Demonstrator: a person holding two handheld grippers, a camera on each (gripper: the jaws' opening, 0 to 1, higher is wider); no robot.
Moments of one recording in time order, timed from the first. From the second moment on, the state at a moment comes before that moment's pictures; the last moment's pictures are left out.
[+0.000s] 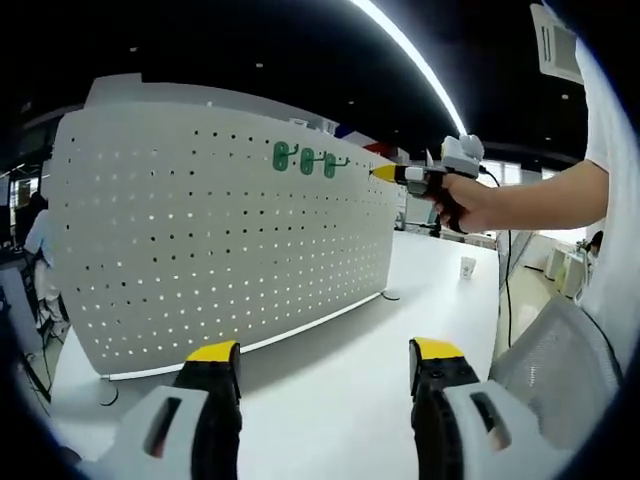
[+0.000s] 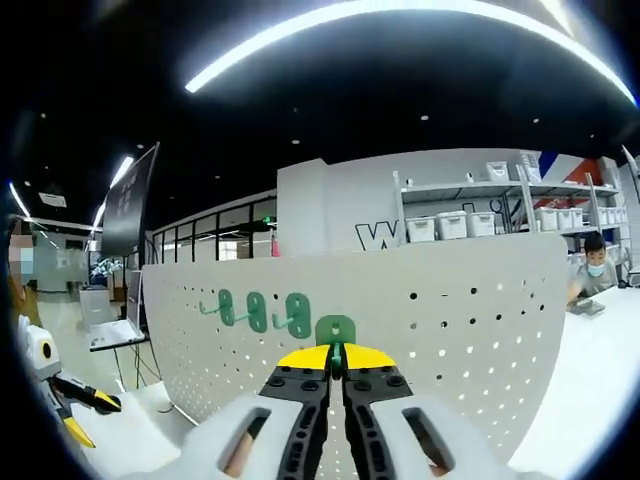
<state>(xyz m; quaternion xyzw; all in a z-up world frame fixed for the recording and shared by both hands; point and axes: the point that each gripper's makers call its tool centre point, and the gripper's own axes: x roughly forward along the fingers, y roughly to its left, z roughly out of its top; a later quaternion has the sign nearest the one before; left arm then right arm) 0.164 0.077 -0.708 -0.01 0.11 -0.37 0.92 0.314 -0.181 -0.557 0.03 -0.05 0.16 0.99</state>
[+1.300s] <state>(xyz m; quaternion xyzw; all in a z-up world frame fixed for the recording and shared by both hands) 0.163 0.093 -0.717 -0.04 0.12 -0.33 0.93 0.353 -0.179 -0.549 0.01 -0.06 0.14 0.99</state>
